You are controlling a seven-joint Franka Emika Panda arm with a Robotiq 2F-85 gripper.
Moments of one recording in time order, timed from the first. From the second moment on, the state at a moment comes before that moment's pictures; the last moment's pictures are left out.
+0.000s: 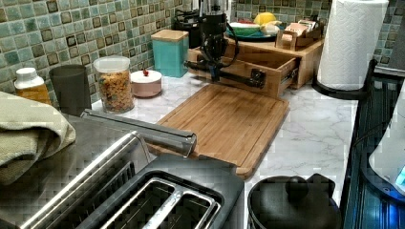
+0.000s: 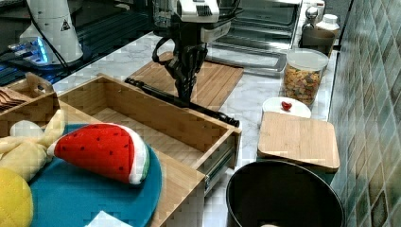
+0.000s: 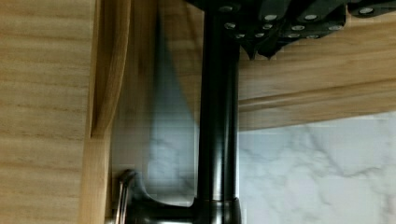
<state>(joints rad) -0.21 0.32 -0.08 -2.08 0.00 0.78 -0.92</state>
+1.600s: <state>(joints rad) -0.29 0.27 -0.30 -2.05 -0.10 0.78 -1.00</state>
